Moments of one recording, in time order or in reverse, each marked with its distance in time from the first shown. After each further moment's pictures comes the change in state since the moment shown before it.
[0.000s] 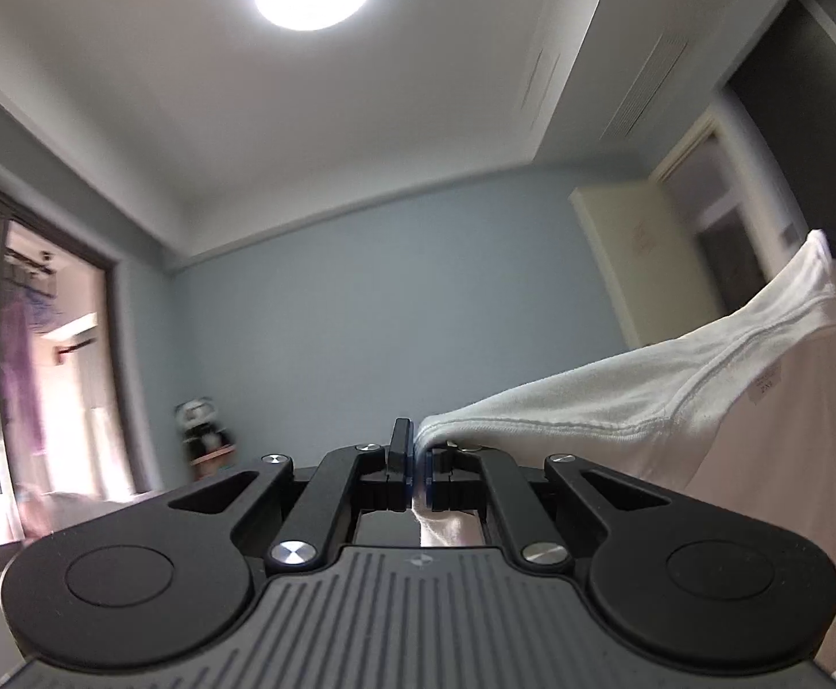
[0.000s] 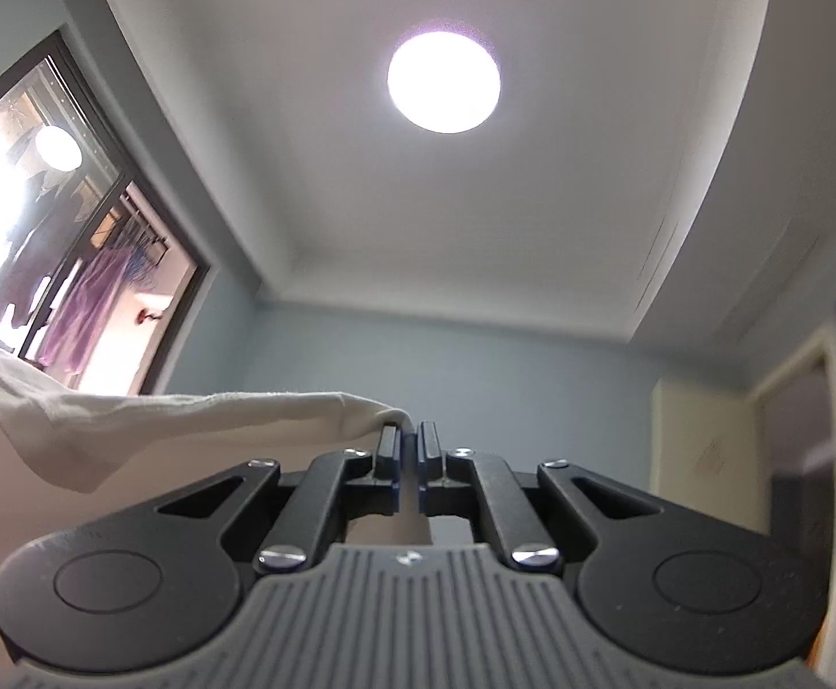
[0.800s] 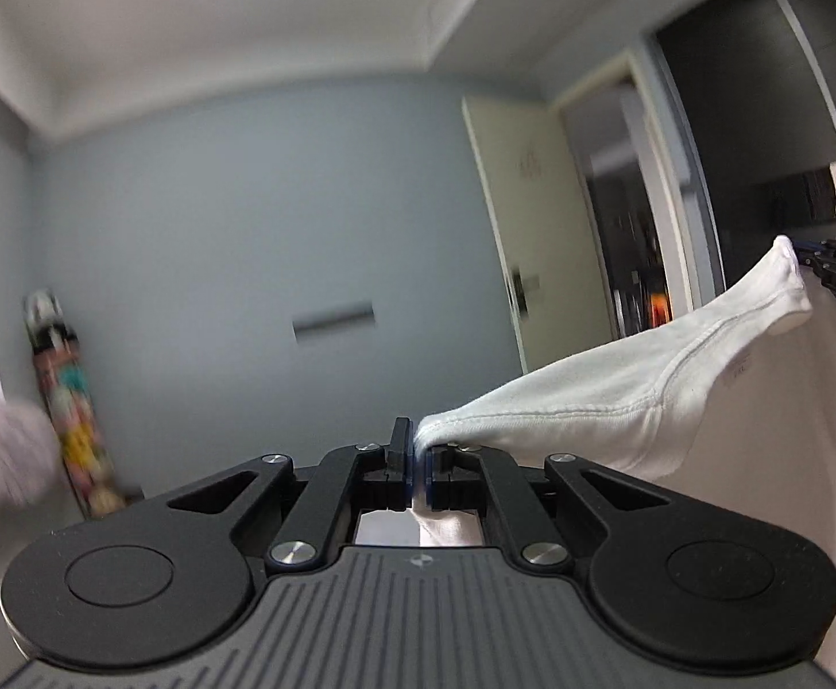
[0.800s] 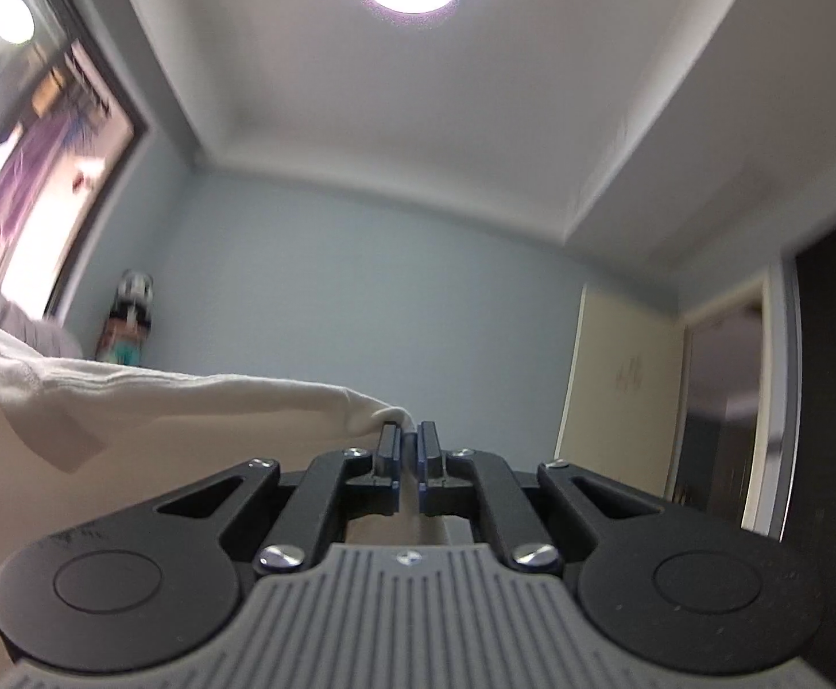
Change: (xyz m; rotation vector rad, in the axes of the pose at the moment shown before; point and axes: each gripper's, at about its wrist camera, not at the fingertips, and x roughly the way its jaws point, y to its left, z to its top) left arm 0.201 -0.079 -0.106 -0.084 0.310 -0.289; right arm 0.042 -0.051 -0.133 -0.068 0.360 -0.116
